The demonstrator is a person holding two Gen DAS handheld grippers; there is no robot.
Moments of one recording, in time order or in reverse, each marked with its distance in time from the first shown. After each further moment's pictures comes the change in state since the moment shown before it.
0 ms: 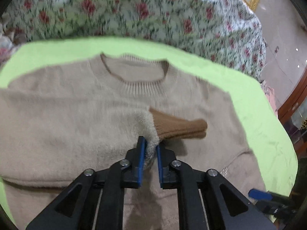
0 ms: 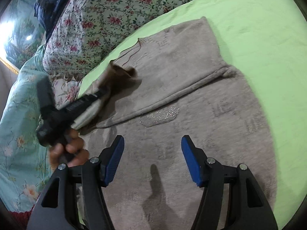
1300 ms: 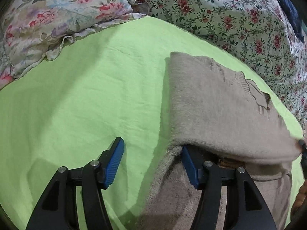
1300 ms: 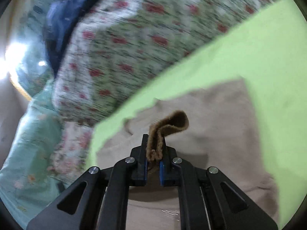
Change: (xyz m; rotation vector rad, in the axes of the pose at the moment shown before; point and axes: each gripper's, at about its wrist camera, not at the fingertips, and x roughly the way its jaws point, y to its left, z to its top) left arm -0.096 0.205 -0.059 -0.356 -0.060 0.354; right arm 0.048 -0.002 0.106 0.045 -0.185 0.076
